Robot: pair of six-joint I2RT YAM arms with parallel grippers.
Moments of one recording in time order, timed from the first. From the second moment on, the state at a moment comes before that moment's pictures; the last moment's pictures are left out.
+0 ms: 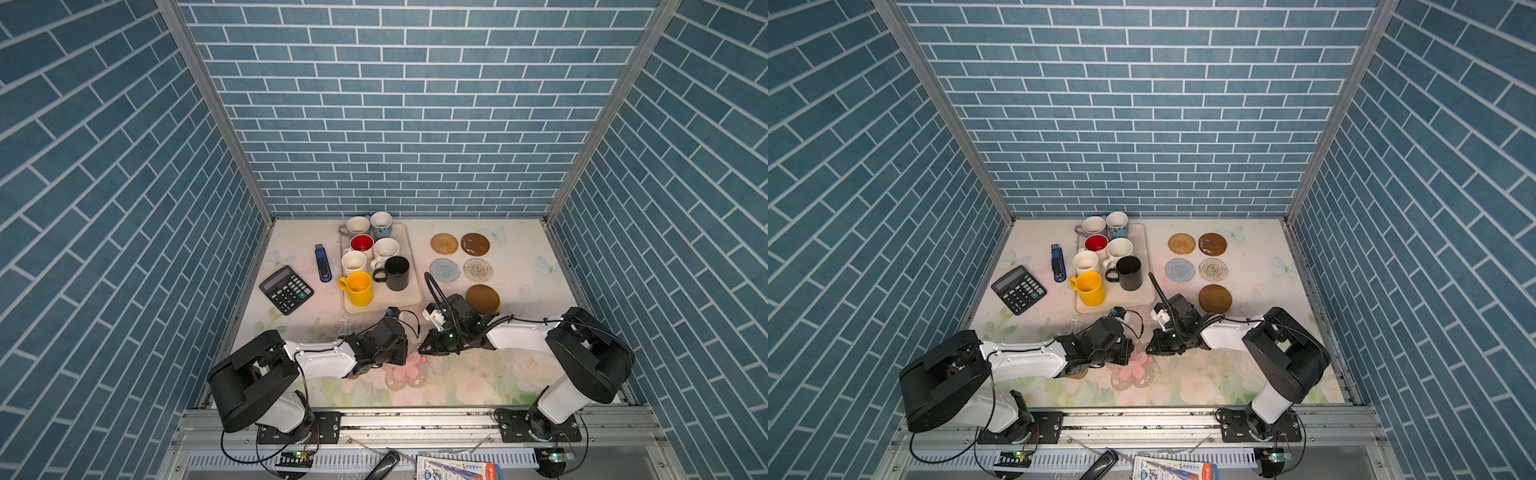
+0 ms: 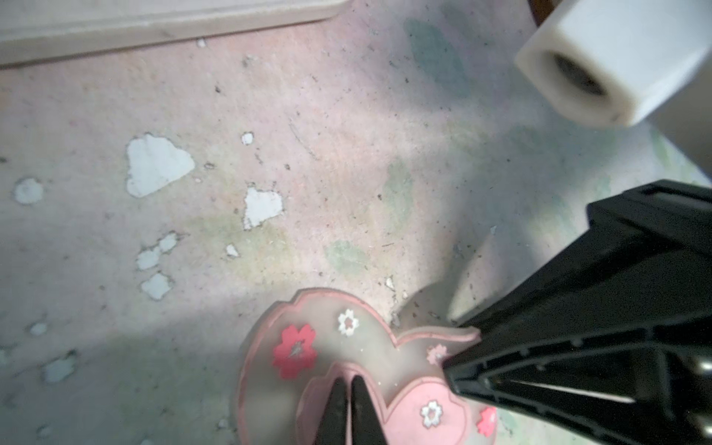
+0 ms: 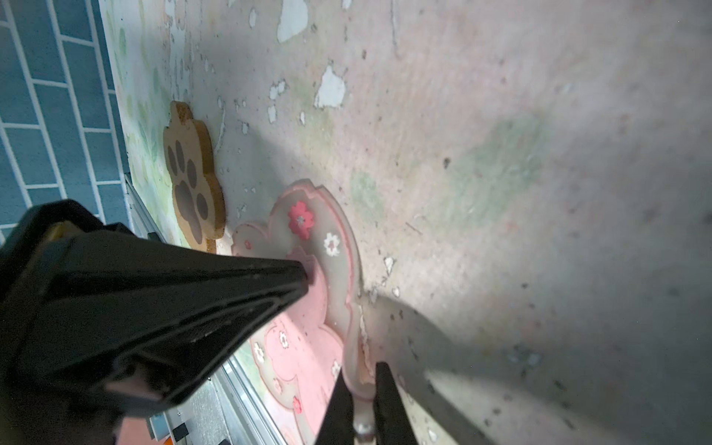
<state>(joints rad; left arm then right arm) -0.95 1.46 0.51 0.08 0.01 -0.73 0.80 1.61 0.67 -0.07 -0.56 0.63</state>
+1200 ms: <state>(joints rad) -0.95 1.45 0.76 -0.12 -0.08 -0.54 0.42 1.20 0.68 -0.77 0.07 0.50</state>
